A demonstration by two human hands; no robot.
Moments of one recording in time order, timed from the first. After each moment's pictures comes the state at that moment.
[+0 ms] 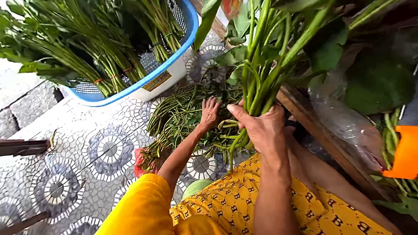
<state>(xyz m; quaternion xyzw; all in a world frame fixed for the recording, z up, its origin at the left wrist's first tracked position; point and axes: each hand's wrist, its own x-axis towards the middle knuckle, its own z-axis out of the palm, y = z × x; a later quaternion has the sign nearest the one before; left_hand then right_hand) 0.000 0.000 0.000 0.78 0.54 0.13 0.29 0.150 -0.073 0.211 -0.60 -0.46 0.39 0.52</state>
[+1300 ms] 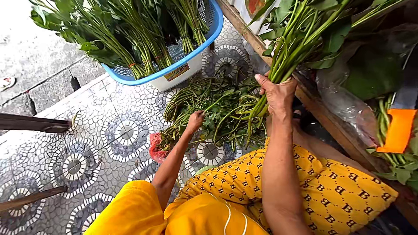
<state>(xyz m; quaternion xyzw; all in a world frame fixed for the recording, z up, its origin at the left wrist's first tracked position) -0.110 -0.074 0.016 0.54 0.65 0.17 0.50 0.157 -0.040 0.182 -0.58 -0.44 0.35 0.59</state>
